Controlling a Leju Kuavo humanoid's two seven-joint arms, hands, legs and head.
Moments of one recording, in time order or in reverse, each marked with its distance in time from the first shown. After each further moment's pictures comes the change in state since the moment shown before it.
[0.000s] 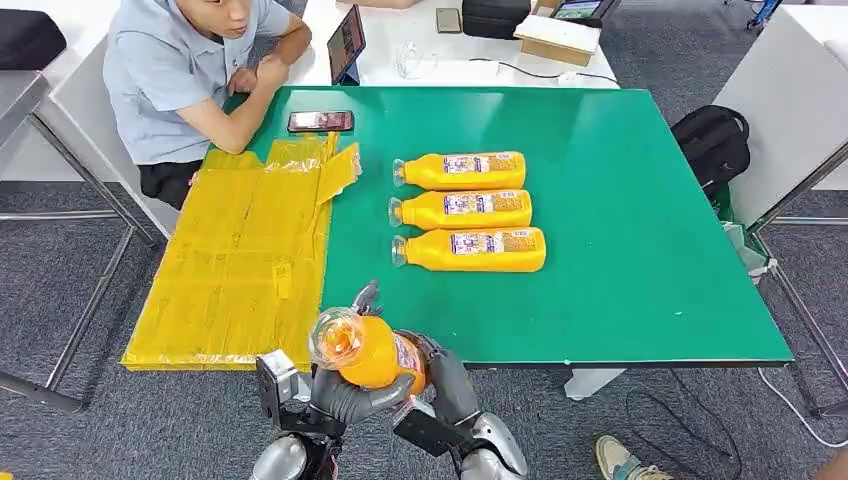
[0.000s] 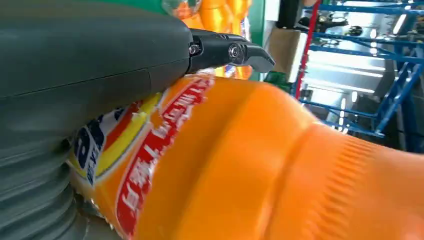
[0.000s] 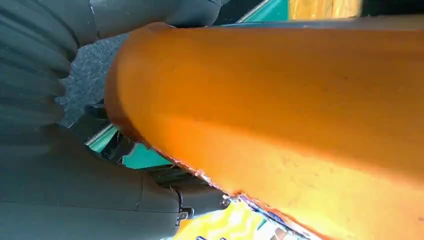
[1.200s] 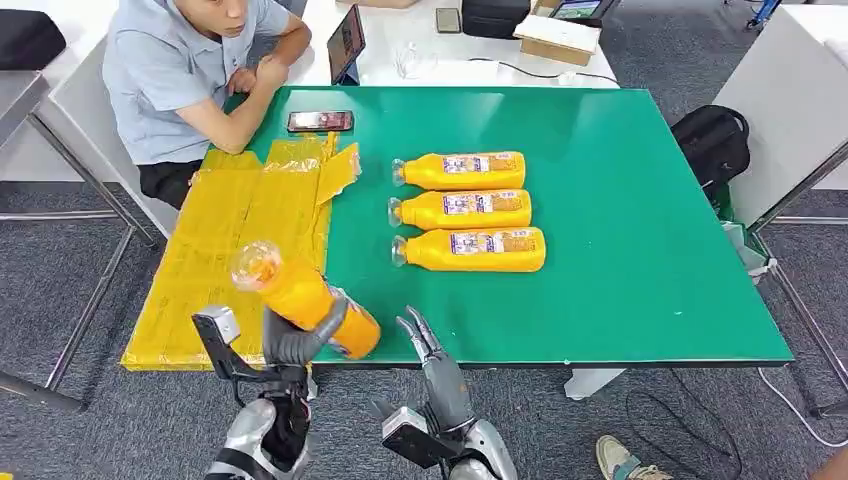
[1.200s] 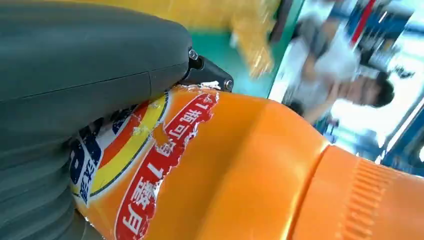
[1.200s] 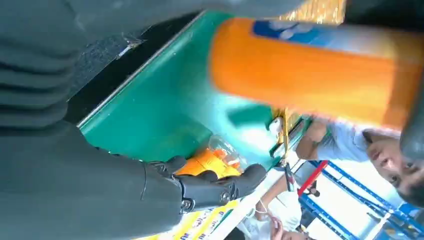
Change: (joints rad) left arm -0.111 -0.015 0.208 0.027 0.194 0.281 0.018; right arm 0.003 -0.013 0.134 -0.052 -0.114 -0.232 -0.002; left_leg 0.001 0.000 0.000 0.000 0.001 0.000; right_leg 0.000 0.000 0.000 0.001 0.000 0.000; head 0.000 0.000
